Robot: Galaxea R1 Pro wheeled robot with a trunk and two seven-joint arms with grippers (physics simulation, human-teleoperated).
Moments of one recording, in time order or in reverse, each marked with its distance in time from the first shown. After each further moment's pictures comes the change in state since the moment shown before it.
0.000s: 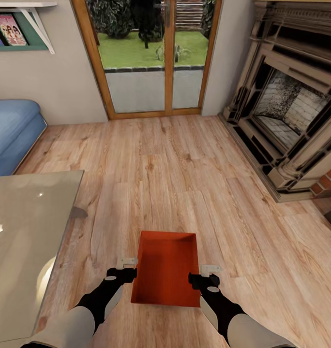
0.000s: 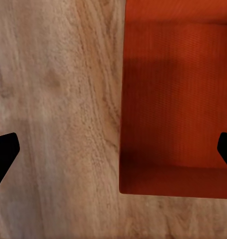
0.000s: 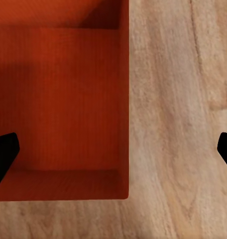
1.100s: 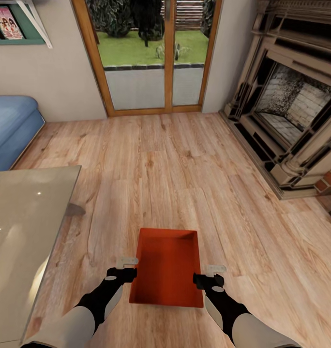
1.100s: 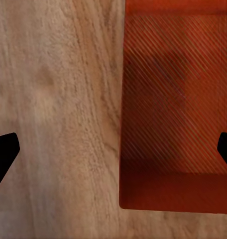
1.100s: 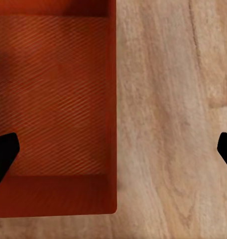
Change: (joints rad) left arm 0.000 0.000 -0.002 -0.002 -0.002 -0.001 0.000; right arm 0.000 -0.030 -0.002 0.000 -0.005 0.005 0.008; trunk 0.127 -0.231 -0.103
